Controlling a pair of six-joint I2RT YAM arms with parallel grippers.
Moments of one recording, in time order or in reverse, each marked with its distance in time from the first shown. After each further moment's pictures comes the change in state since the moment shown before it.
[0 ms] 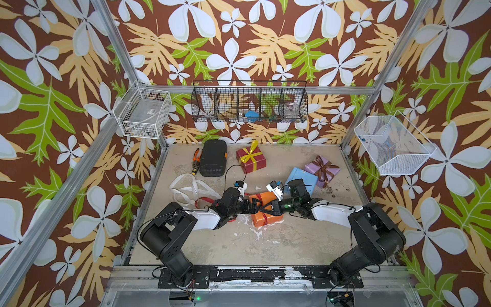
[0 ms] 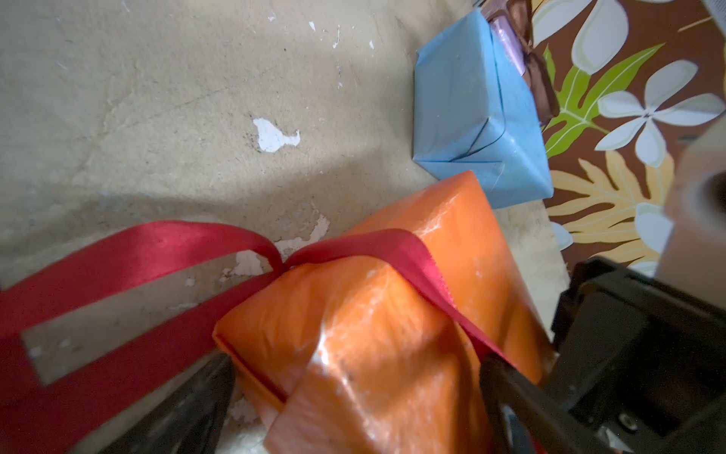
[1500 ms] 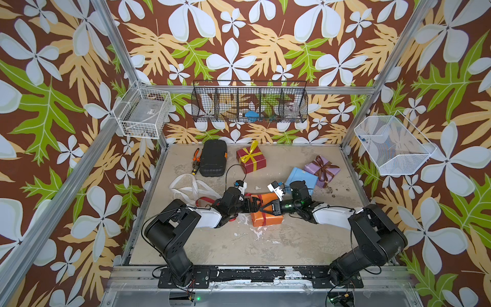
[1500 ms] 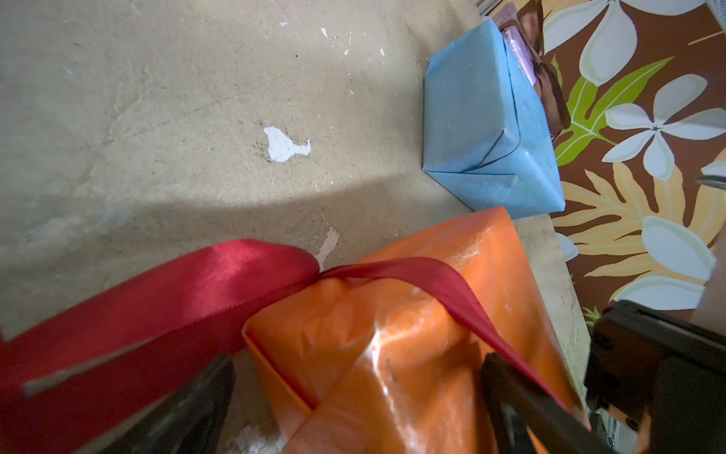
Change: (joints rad) left arm 0.008 0.068 0.010 0.023 -0.019 0.000; right arm 0.000 -0.030 -0.048 0.151 -0.065 0.230
